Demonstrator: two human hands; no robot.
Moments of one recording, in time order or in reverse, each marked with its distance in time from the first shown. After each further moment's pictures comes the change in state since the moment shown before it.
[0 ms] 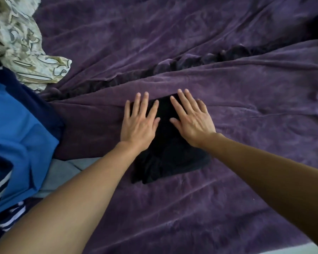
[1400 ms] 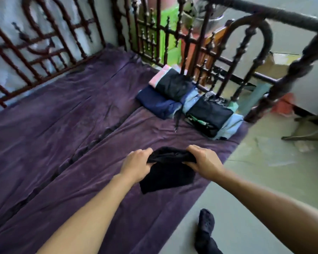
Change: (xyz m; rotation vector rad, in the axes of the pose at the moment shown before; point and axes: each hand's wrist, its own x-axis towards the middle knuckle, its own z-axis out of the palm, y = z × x) left_hand -0.048 0.360 -0.242 -0.261 -0.045 0.623; right_hand -0.390 0.184 -0.260 0.234 0.284 0.584
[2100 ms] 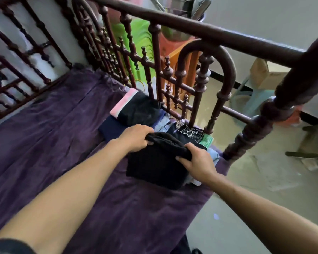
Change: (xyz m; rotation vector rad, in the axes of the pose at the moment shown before) left_hand 0.374 0.164 -0.018 0.185 -0.254 0.085; right_hand 0.144 0.272 -0.087 0.347 0.135 0.256
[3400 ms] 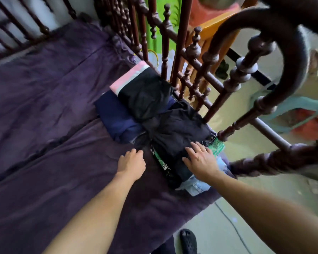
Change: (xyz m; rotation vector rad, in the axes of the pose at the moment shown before) left_hand 0.029 -0.023 0.170 -0.063 -0.115 -0.578; right_hand 0.099 0.104 0.064 -0.657 -0.410 -0.176
